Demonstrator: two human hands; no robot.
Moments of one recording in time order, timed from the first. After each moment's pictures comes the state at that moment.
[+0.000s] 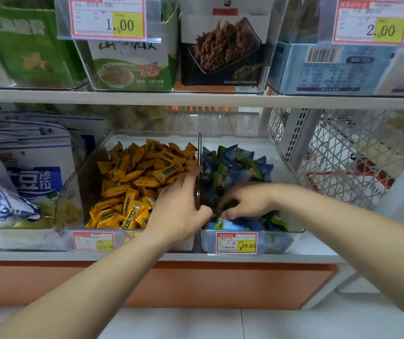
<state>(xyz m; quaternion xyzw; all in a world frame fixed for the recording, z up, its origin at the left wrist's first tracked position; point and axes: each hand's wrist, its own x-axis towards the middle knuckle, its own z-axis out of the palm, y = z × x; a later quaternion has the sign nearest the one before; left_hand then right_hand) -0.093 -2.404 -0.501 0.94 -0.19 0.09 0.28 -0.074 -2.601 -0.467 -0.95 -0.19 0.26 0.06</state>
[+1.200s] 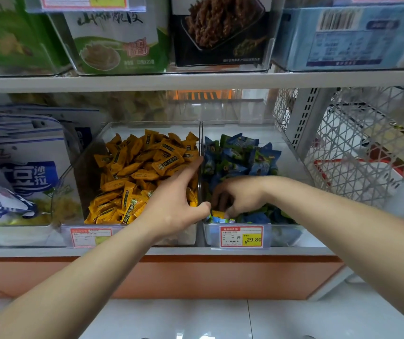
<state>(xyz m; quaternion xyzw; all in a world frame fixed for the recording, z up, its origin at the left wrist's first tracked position) -0.092 -2.388 -0.494 0.90 -0.25 0.02 0.36 -0.058 -2.590 -0.489 -0.94 -0.20 0.26 0.10</state>
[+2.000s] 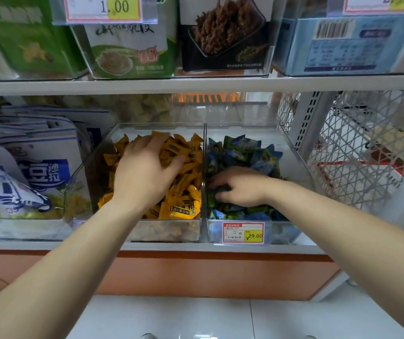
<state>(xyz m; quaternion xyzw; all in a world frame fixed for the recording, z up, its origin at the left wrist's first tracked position) -0.076 -2.356 -0.458 0.94 -0.13 0.22 0.24 -0.062 -2.589 -0.486 -0.96 -0.23 0.10 0.12</state>
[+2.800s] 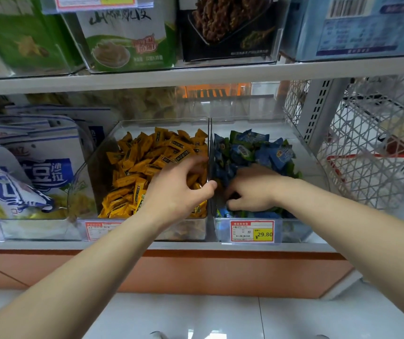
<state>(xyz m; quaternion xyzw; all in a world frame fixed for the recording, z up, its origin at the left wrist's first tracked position) -0.087 -2.380 -0.490 0.91 -0.20 0.10 0.34 -0.067 -2.592 -0.492 -0.96 -0.26 0.09 -0.06</state>
